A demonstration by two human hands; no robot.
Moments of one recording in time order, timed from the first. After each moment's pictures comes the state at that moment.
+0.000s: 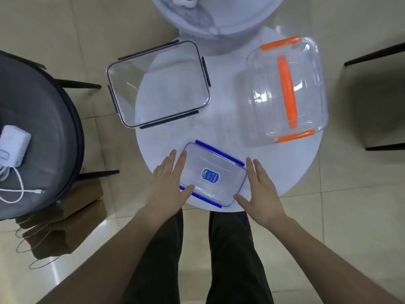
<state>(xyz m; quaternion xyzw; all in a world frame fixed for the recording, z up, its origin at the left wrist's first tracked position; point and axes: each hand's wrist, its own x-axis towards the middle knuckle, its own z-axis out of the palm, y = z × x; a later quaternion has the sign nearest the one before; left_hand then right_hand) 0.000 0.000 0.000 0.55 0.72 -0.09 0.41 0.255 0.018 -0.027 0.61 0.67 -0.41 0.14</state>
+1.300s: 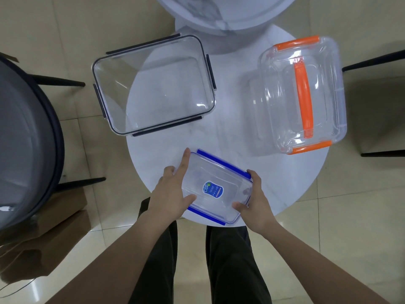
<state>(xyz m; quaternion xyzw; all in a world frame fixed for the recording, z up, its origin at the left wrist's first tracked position) -0.009 0.010 -0.066 0.50 0.71 -0.03 0.50 0.232 0.010 -0.085 0.68 0.39 -0.61 -0.05</state>
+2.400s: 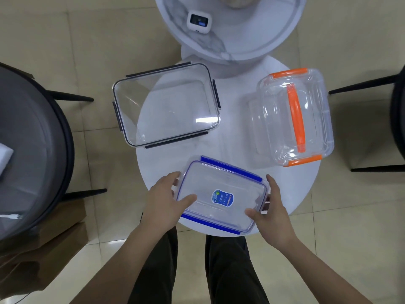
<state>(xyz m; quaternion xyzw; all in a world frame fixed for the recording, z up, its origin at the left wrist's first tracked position) -0.031 0.018 -0.011 0.38 0.76 0.08 0.52 0.232 0.029 -0.016 0.70 0.41 -0.57 -0.11</state>
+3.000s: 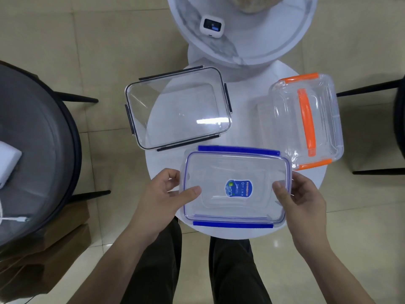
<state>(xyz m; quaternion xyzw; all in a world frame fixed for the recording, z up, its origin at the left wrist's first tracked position) -0.065 0.037 0.039 0.18 0.70 0.26 0.64 0.207 0.064 0.038 0.73 0.38 -0.49 -0.26</state>
